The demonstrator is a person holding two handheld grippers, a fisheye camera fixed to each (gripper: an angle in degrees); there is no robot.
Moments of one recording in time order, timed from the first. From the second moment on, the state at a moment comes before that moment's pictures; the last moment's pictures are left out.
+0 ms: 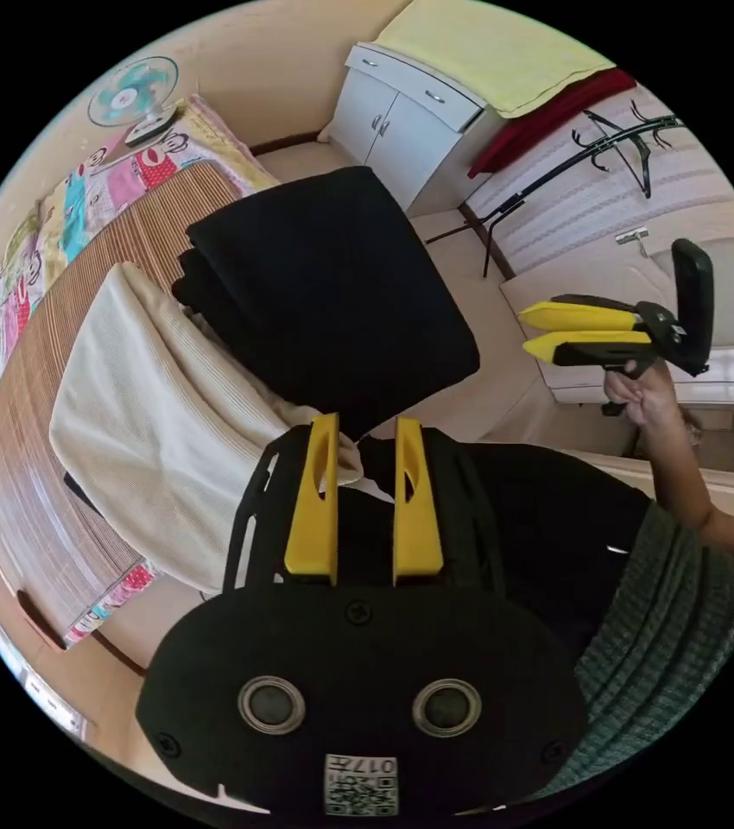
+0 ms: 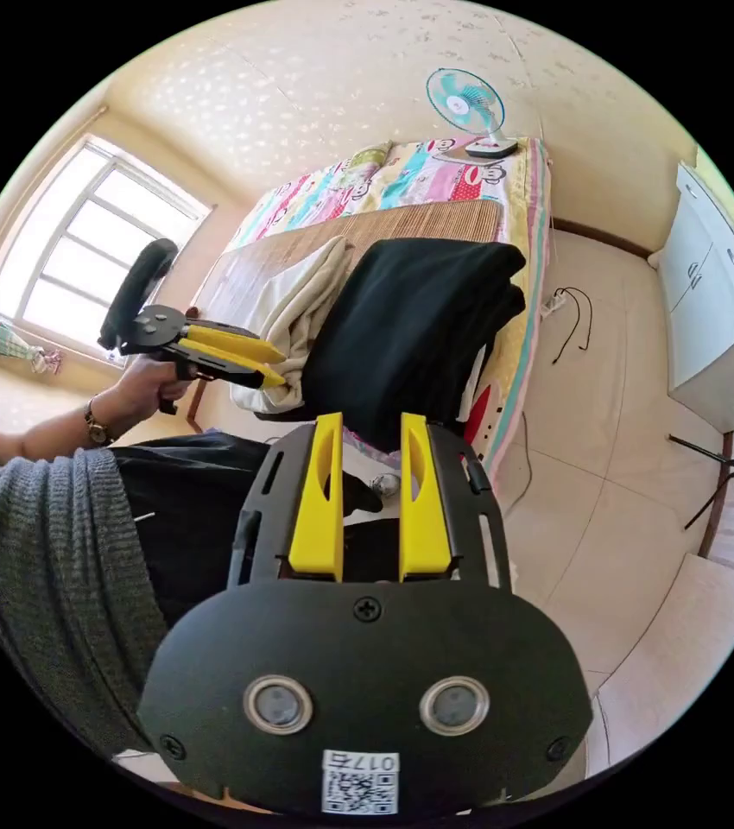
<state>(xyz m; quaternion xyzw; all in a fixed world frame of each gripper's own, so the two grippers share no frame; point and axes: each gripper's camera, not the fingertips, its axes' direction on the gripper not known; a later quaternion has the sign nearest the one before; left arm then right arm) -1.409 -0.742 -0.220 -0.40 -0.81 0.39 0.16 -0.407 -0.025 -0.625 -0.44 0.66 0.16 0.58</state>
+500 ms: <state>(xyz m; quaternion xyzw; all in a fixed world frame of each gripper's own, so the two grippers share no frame) -1.224 -0.672 -0.283 -0.16 -0.81 0.43 0.37 -0.439 -0.148 -0.780 -0.11 0.32 0.16 0.93</state>
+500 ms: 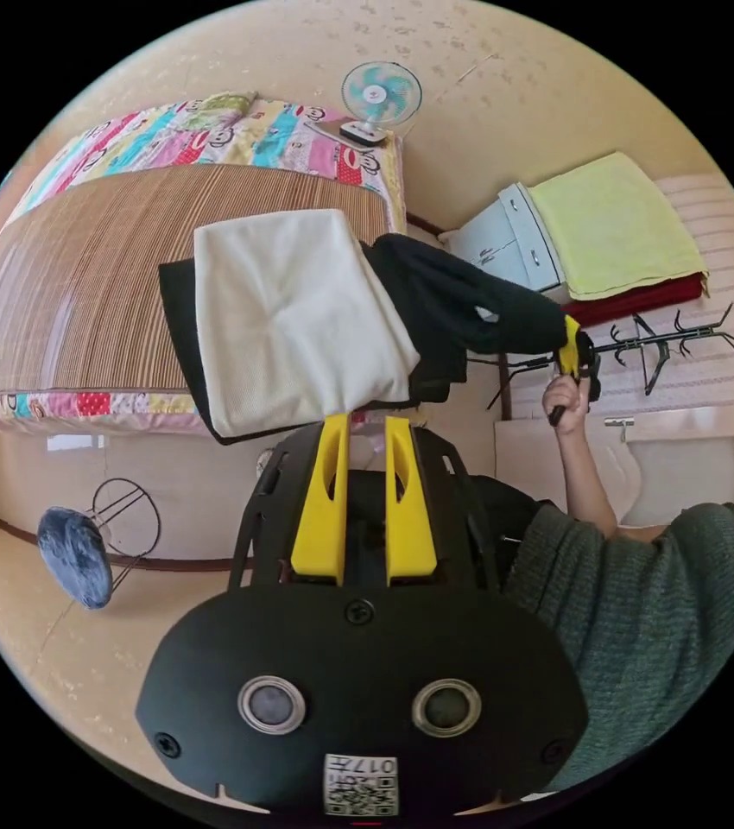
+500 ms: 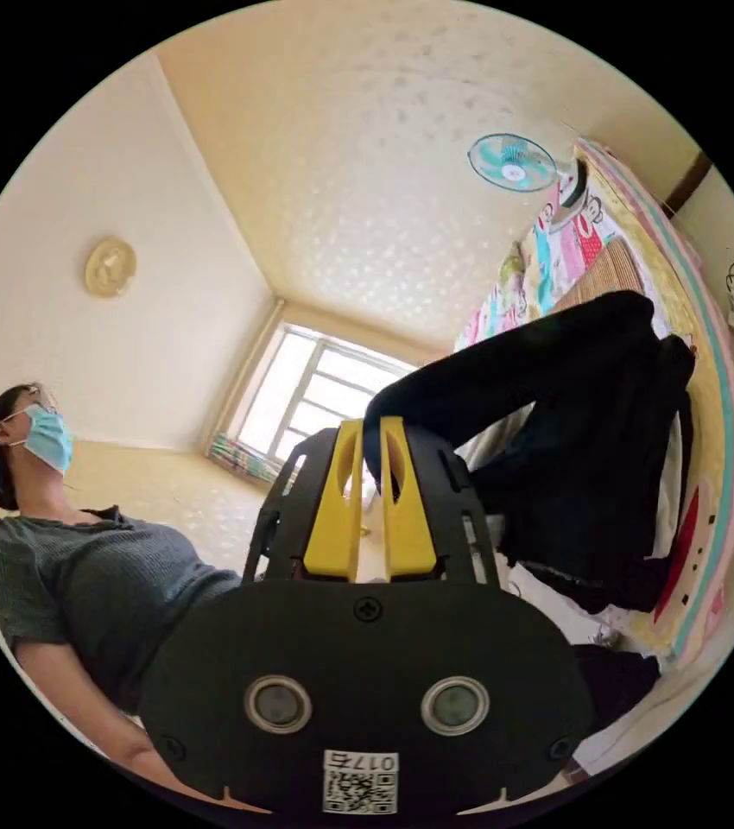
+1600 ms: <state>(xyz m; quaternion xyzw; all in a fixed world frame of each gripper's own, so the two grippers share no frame) -0.717 -0.427 -0.498 -0.19 -0.39 0.59 0.68 -0.453 0.005 -0.209 -0.16 -0.39 -0.06 0.90</state>
